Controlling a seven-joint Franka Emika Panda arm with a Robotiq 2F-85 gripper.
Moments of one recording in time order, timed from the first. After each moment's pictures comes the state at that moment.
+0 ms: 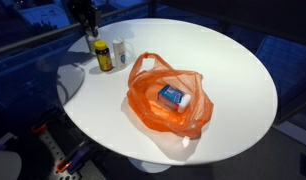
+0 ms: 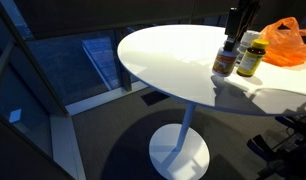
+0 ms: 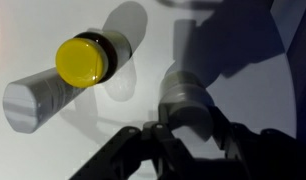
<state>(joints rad) 0.16 -0.06 0.16 -2.35 -0.03 2.27 0.15</state>
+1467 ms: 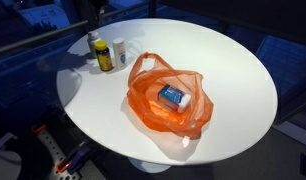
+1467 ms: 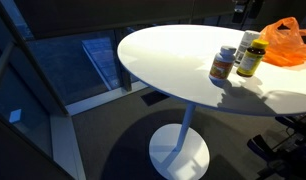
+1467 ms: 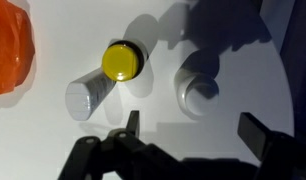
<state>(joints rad) 0.12 -0.11 0.12 -2.25 0.01 2.08 0.15</state>
